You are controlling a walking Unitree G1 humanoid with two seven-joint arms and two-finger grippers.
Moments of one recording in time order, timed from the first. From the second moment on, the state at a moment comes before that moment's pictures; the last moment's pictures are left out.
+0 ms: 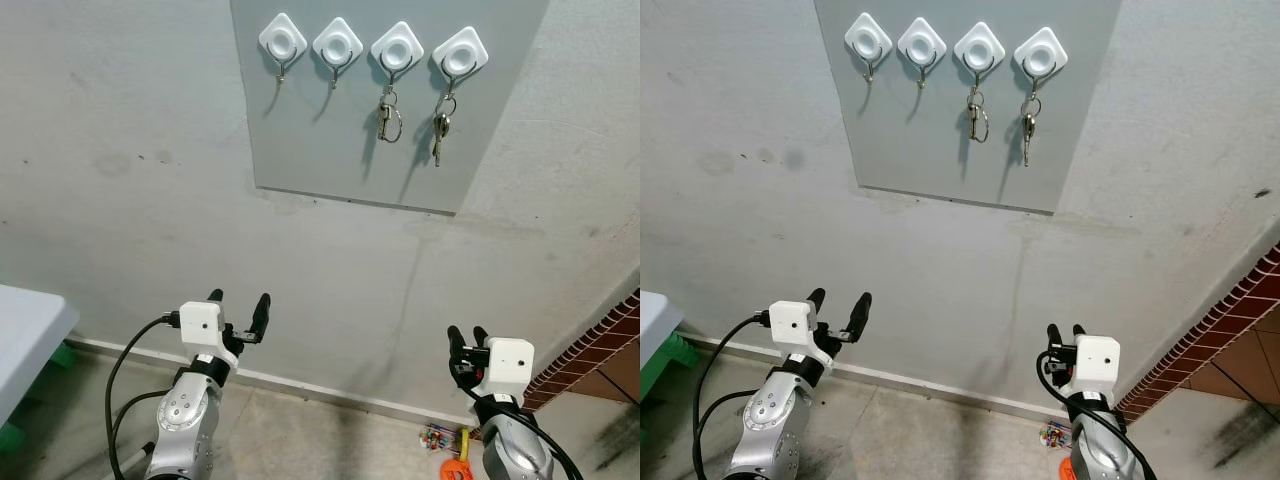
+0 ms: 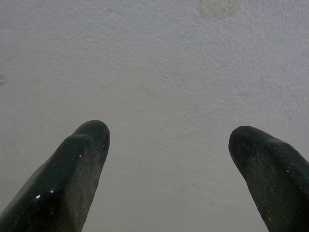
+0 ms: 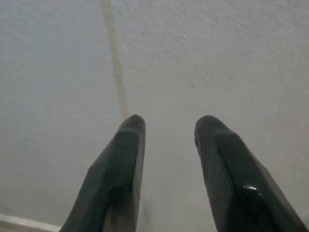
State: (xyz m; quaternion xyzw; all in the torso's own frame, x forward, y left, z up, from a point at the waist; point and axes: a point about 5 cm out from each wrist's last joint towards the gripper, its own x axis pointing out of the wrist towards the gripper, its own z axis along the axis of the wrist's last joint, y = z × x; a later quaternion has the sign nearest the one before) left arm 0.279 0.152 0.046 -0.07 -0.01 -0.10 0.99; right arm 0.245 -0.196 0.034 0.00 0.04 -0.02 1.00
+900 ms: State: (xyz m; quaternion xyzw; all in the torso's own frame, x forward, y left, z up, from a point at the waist) left arm 0.288 0.162 0.065 -0.06 -0.02 -0.09 0.99; right arm 0.251 -0.185 0.044 -0.02 0.03 0.01 1.00
